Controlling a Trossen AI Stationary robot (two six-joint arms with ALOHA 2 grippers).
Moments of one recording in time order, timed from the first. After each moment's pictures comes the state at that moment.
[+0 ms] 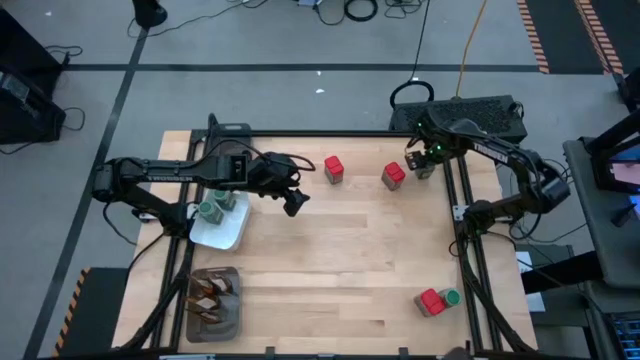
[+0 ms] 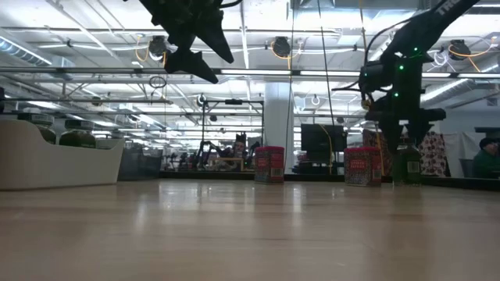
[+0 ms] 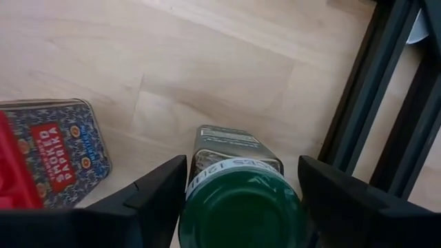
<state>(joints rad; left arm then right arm) 0.12 1.39 1.14 -0.52 -0.05 -0.52 -0.97 1.35 0.88 -0.89 0.13 0.30</state>
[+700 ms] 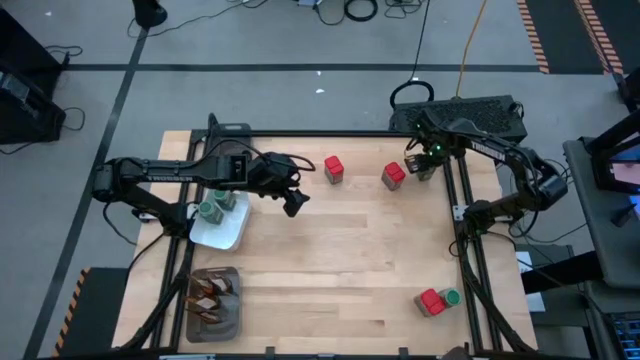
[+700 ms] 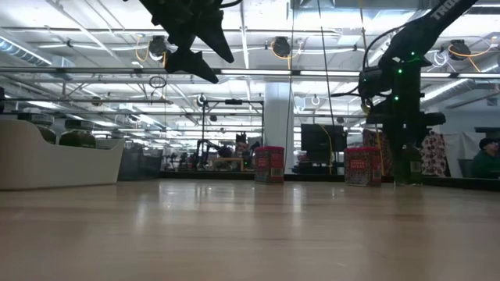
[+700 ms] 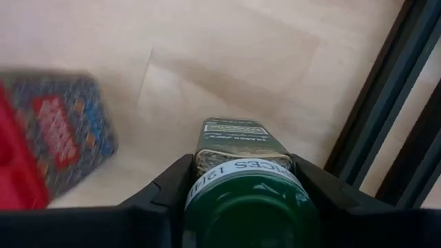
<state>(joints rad) 0.12 1.39 1.14 -0.52 -0.05 -0.51 -0.97 1.38 0.88 -0.91 0.08 0.27</state>
